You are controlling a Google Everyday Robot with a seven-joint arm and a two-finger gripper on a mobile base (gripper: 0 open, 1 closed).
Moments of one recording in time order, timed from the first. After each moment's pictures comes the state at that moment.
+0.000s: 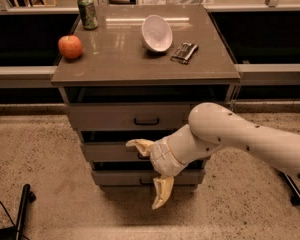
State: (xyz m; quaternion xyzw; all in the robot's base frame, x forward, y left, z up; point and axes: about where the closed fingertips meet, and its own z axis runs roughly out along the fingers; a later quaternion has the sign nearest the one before) arm 0.421 0.027 0.675 -0.81 0.45 0.21 0.31
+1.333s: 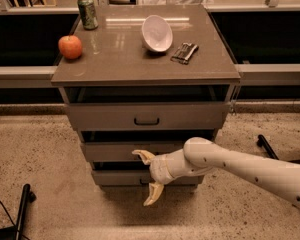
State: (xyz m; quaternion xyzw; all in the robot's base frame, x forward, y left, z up) arm 0.500 0.040 0.512 -0.75 0.48 0.23 0.39
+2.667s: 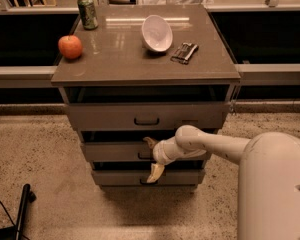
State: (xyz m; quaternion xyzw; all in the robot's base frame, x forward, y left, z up) arm 0.625 0.014 0.421 -0.72 0.58 0.17 0.33
